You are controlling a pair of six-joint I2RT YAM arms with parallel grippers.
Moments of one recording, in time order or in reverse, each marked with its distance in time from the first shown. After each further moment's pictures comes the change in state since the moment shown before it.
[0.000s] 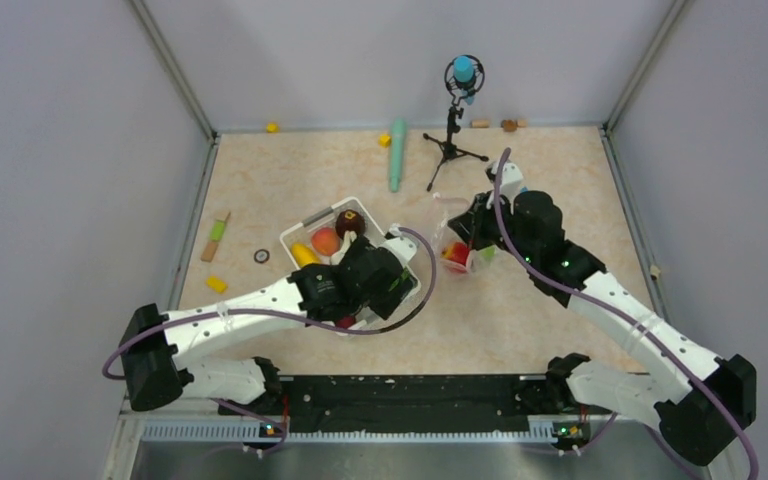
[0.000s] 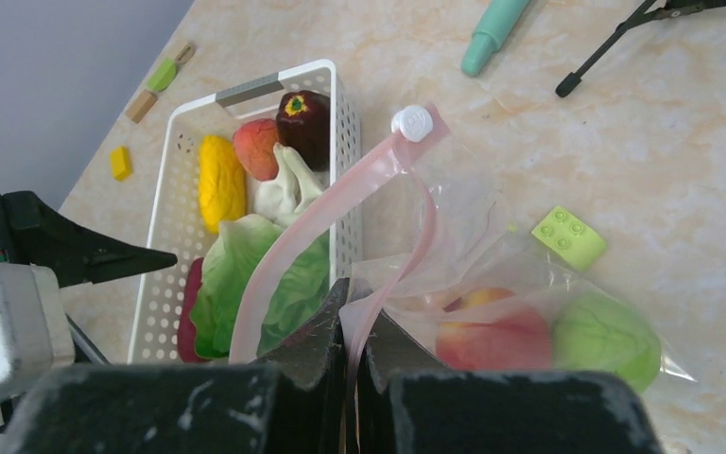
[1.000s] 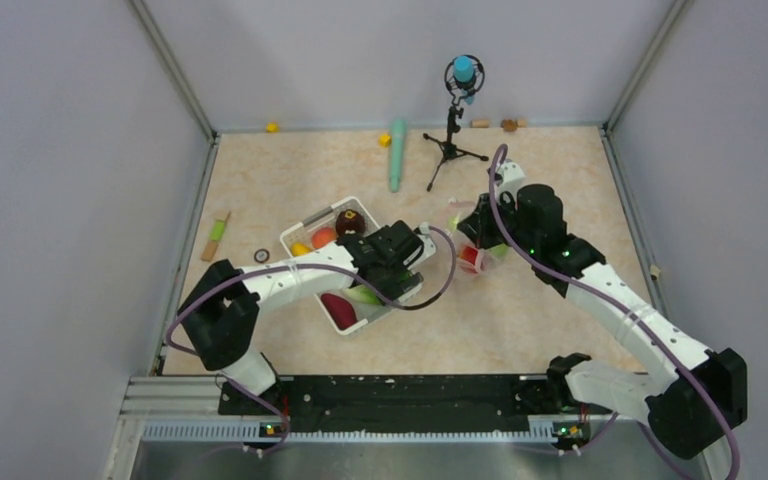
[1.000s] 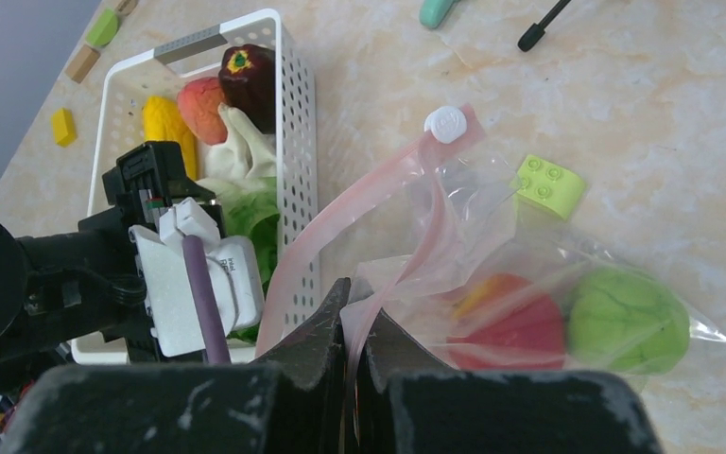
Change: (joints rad) left arm 0.171 0.380 0.148 -0.017 0.181 0.397; right arm -0.101 0.030 0.006 -0.077 -0.074 -0.084
